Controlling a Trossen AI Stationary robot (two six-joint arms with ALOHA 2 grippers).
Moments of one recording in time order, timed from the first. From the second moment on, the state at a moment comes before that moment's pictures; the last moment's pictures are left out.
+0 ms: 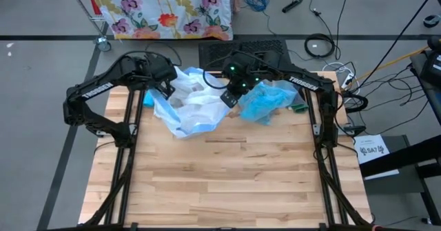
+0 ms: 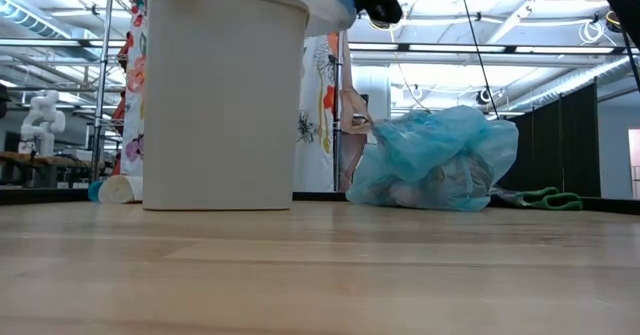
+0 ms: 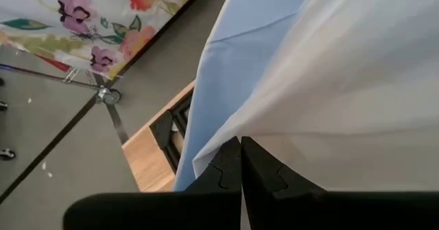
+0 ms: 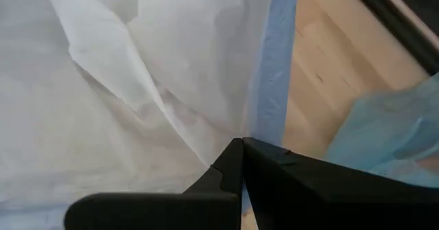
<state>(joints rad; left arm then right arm) 0.37 1.33 1.61 -1.57 -0.58 -0.41 -0.26 1.94 2.27 -1.35 -0.09 0.41</state>
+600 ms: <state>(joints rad) 0.30 1.22 1.81 -1.52 -0.45 -0.68 -0.27 1.79 2.27 -1.23 -0.03 0.20</state>
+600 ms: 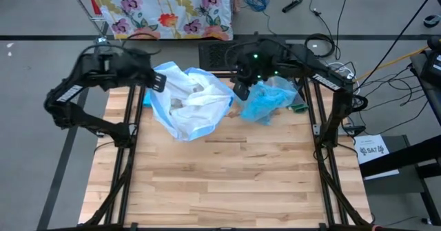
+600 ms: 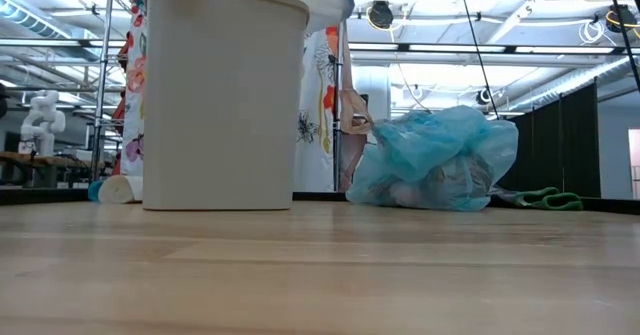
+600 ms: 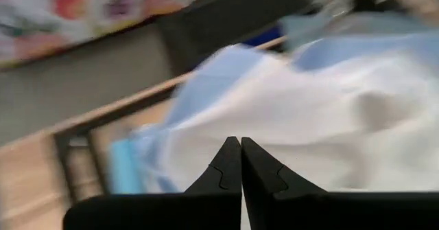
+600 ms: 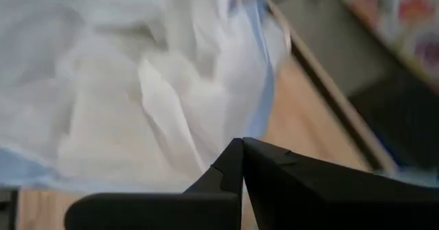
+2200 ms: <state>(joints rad) 0.00 1.27 1.81 -1.57 -0.25 -0.95 -0.23 1.91 2.27 -1.25 -0.07 -0.09</state>
